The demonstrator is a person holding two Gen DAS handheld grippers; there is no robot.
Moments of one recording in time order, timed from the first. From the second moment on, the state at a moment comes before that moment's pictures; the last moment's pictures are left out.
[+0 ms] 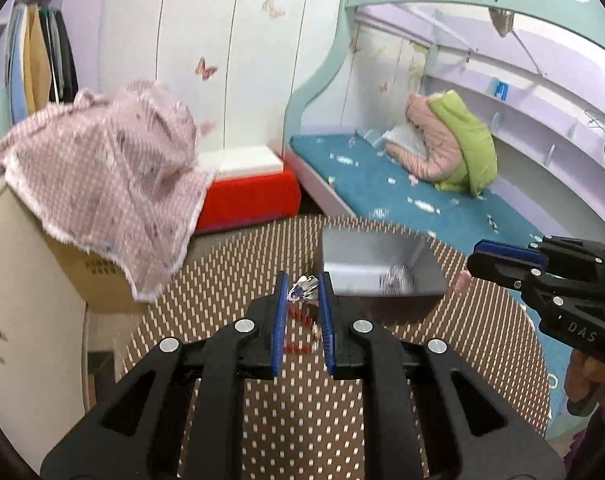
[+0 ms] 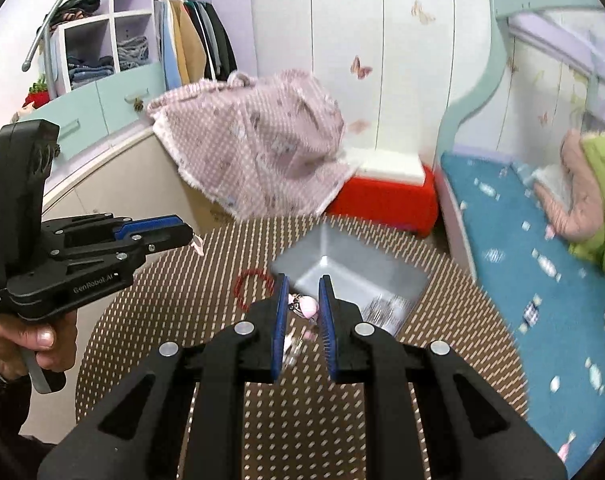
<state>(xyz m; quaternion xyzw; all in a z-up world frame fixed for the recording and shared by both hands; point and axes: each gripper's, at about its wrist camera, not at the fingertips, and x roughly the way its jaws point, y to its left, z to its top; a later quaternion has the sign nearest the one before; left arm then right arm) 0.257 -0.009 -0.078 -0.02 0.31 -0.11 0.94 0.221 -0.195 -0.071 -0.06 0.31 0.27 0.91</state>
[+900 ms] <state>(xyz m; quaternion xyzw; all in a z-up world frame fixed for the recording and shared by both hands) 0.389 -0.067 -0.087 0.00 0.37 -0.15 0.92 0.334 -0.192 -0.100 -0.01 0.40 0.26 0.88</state>
